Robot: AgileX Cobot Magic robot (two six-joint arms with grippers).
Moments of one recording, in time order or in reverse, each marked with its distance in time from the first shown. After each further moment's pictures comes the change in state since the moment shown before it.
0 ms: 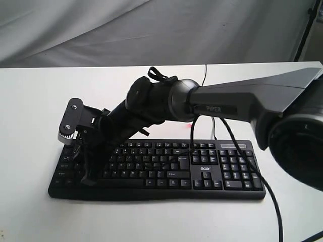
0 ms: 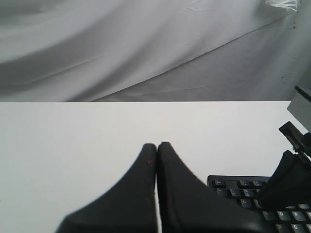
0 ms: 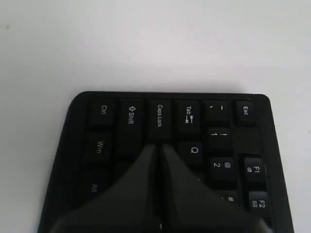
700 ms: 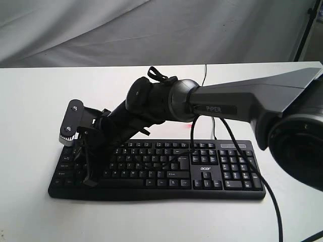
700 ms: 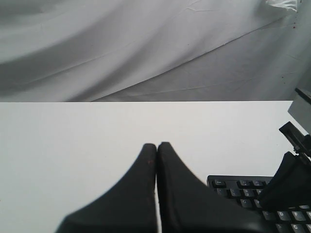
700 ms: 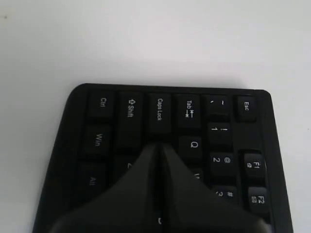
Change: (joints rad) left arm 0.000 0.000 0.000 0.000 0.000 0.000; right arm 0.000 0.000 0.000 -0.025 0.000 0.000
